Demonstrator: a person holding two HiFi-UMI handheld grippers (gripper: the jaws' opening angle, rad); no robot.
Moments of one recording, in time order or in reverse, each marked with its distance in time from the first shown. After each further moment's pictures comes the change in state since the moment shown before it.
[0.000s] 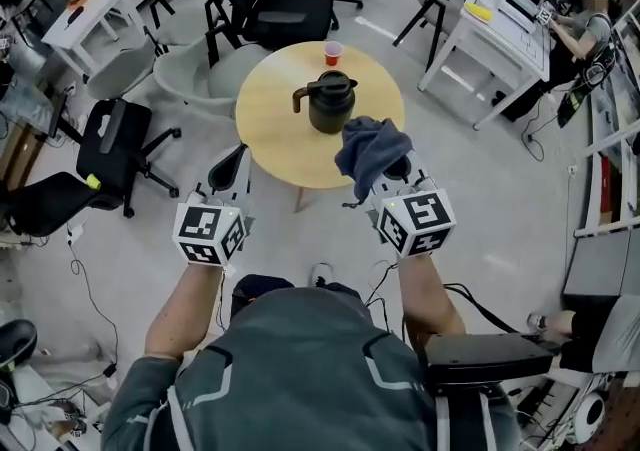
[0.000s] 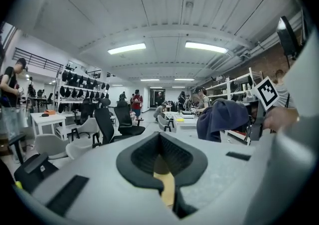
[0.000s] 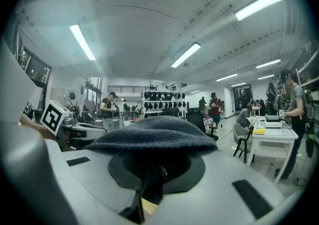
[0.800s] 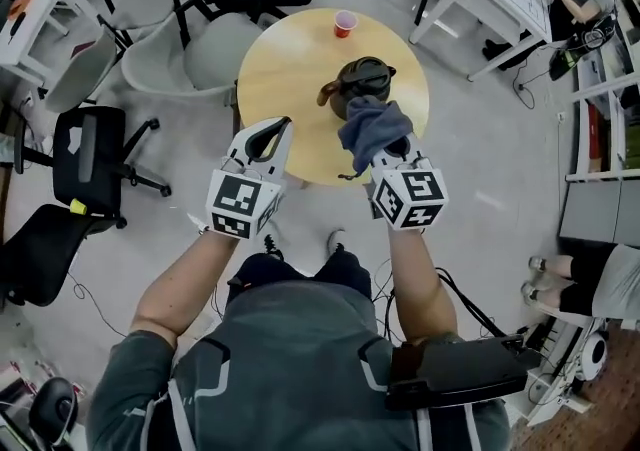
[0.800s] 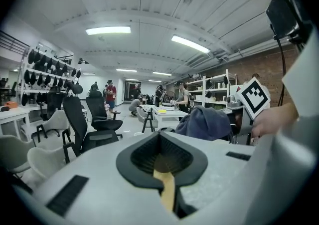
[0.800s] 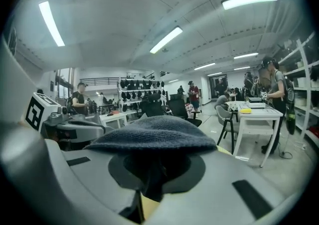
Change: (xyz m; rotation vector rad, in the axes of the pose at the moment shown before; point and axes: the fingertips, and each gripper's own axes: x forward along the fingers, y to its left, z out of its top) left arm 0.131 0.104 -0.065 0.030 0.081 -0.340; right arm 0.184 0.001 -0.093 0.140 0.132 -0.263
